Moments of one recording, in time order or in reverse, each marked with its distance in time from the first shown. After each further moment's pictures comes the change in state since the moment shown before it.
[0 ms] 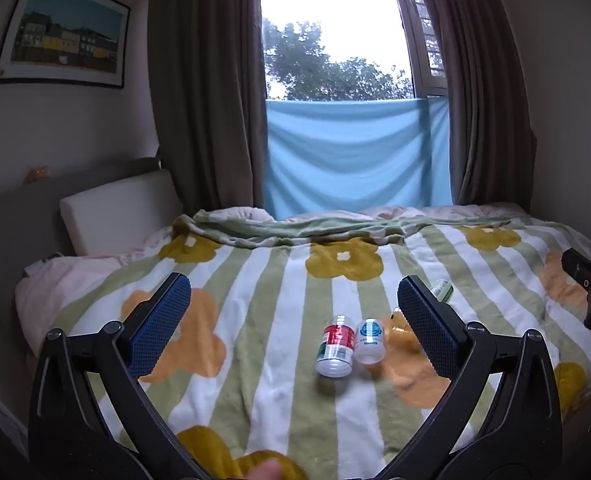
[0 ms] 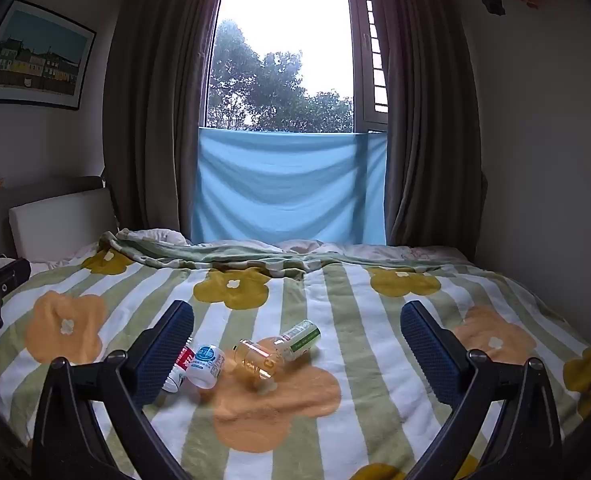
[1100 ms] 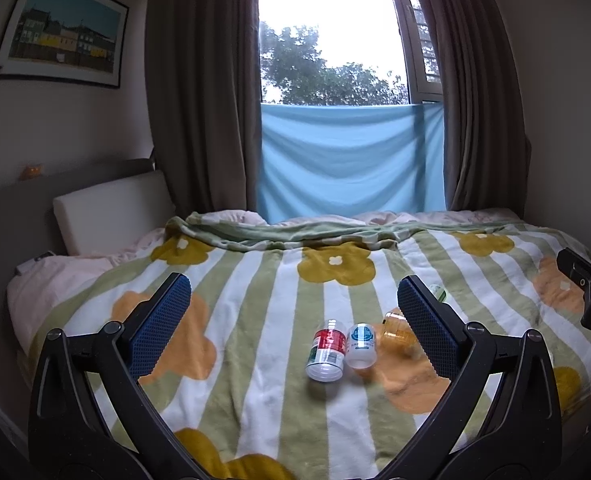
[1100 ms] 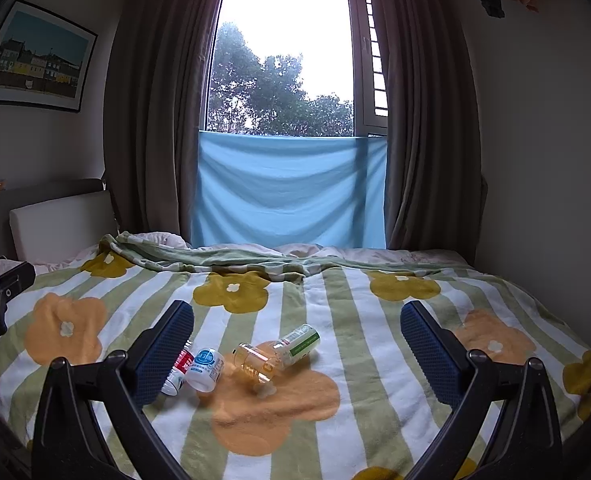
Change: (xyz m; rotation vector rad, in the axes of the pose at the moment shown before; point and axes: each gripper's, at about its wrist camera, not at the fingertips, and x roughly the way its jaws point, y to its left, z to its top) left arm 0.002 -0.002 -0.002 -0.013 -0.004 -0.035; right arm 0.000 0.002 0.001 -0.004 -0.011 -0.006
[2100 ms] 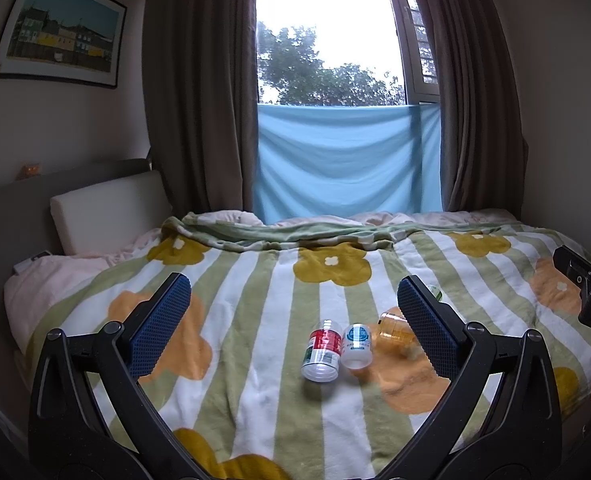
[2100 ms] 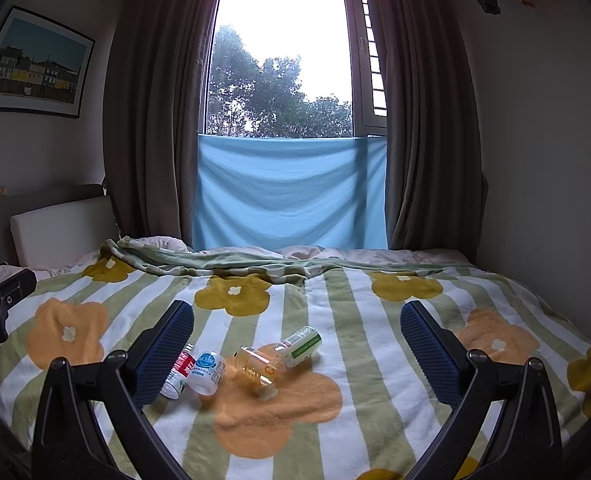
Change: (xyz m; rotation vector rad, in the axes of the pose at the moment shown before) left arm 0.001 -0.002 -0.001 -0.006 0.000 -0.007; right arm -0.001 0.002 0.004 0.009 -0.004 0.004
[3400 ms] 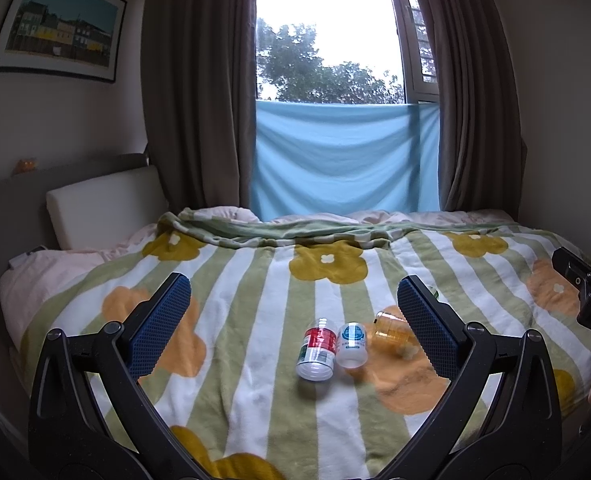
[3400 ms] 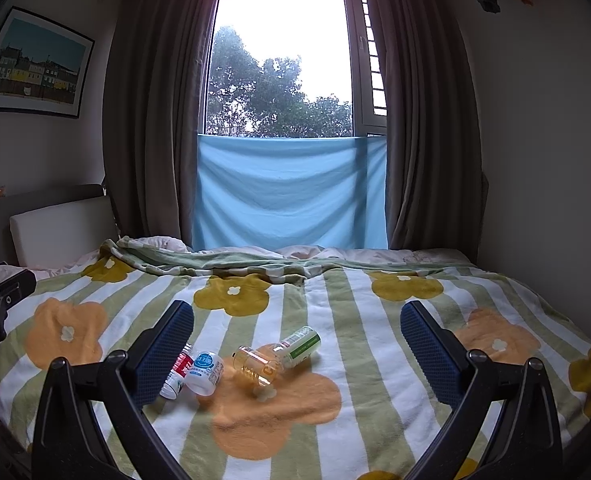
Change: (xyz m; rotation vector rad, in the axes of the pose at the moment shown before) left arm 0.000 -0.002 -0.003 -0.002 0.001 -0.001; right arm 0.000 -0.002 0.000 0.005 -0.003 0.003
